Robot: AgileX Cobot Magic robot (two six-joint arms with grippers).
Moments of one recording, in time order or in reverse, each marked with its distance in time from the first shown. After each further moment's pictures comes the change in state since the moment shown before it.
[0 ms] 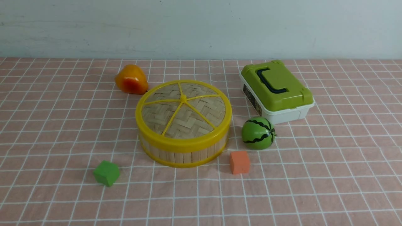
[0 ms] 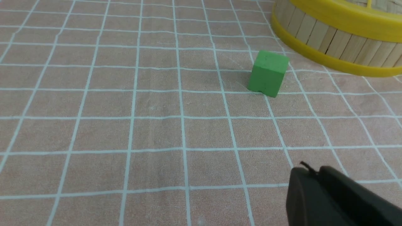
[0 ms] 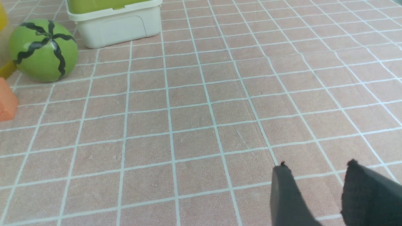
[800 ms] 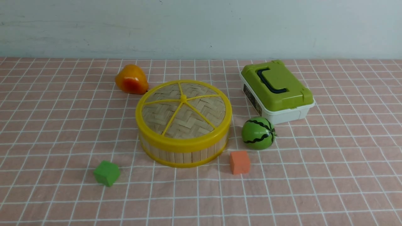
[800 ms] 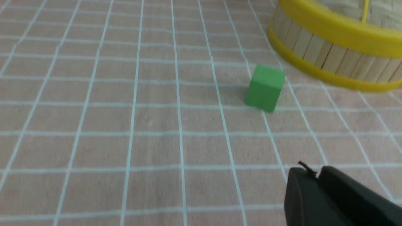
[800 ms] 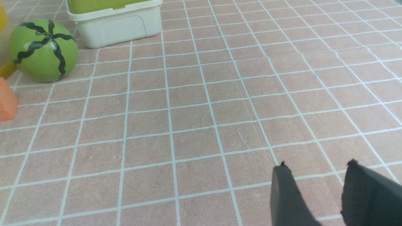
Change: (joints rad) right arm 0.000 0.000 0.000 0.000 0.000 0.000; left arm 0.000 0.000 0.001 -0.011 -0.117 0.000
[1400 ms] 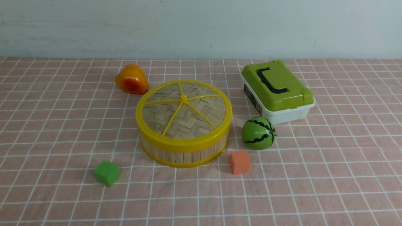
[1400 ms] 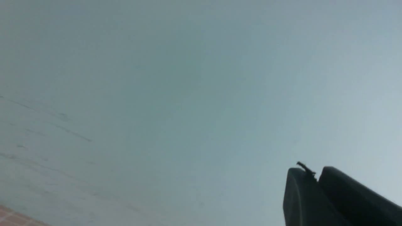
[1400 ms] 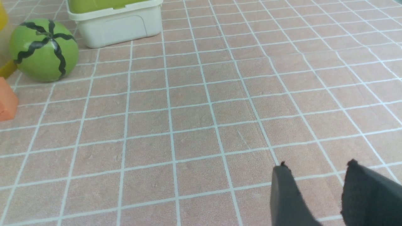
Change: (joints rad) right arm 0.000 0.000 0.000 0.000 0.000 0.000; left arm 0.000 0.000 -0.008 -0.031 -0.810 -0.381
